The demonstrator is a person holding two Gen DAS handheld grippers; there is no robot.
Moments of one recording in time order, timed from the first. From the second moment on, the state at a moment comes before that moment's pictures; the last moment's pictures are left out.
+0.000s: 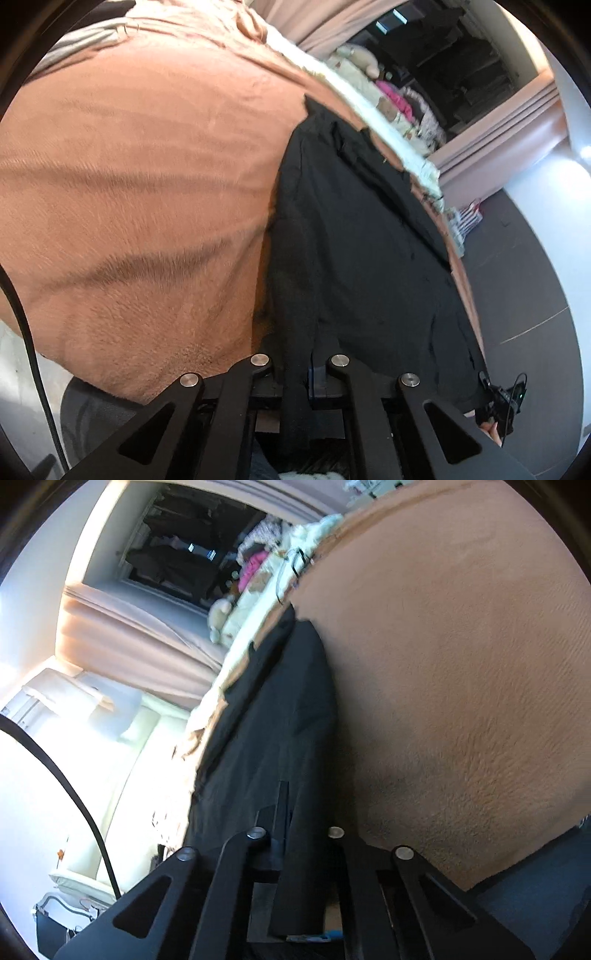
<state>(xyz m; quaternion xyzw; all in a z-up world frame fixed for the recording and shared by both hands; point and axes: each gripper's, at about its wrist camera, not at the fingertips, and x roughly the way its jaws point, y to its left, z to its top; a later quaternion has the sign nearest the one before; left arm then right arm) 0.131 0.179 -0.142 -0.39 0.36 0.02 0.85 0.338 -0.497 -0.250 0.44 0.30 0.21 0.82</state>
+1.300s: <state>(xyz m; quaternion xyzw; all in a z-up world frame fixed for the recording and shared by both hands) -0.027 0.193 0.017 -0.40 0.20 -0.03 0.90 0.213 -0.498 -0.172 0.42 0.20 0.30 0.83</state>
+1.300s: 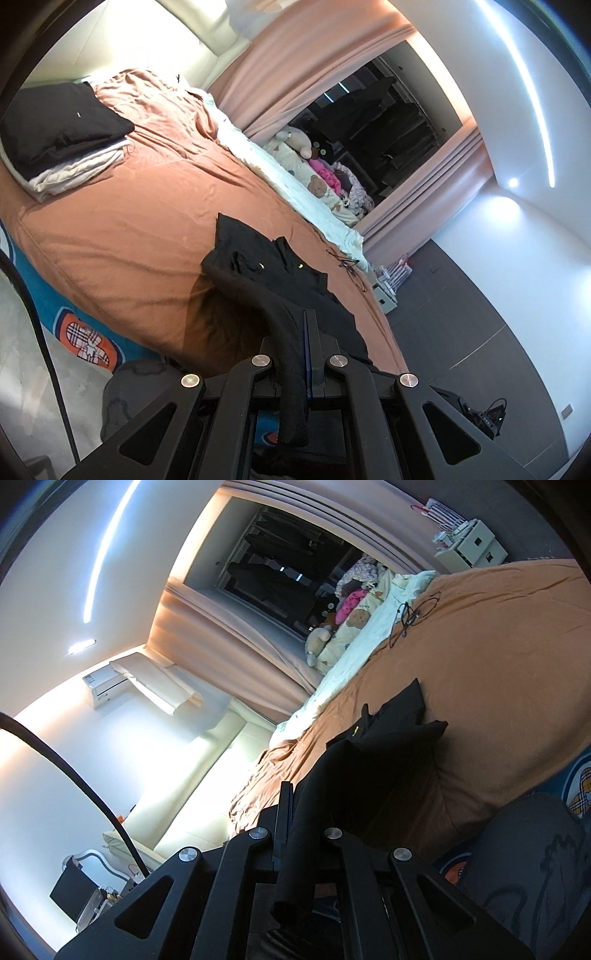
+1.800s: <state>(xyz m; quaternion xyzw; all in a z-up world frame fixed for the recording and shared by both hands) 0.105 0.217 0.075 -0.36 0.18 -0.01 0.91 0.362 -0.494 -0.127 0.39 0.21 0.29 0.85</state>
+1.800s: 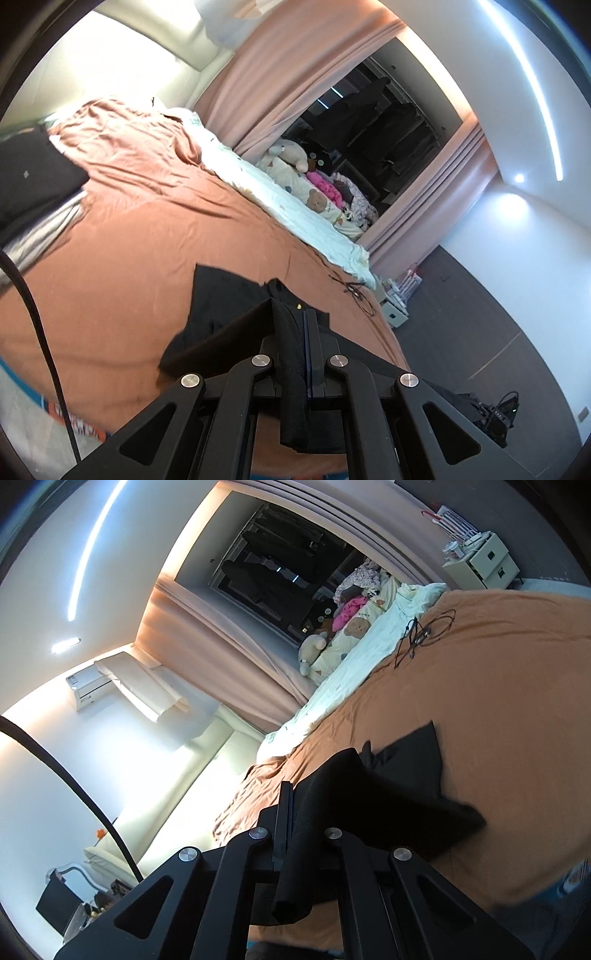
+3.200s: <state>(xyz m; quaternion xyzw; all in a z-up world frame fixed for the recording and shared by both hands) 0.459 0.288 -0.104 -0.27 0.40 0.08 0.87 0.651 -0.317 -0.142 0.23 0.40 0.14 0.88</state>
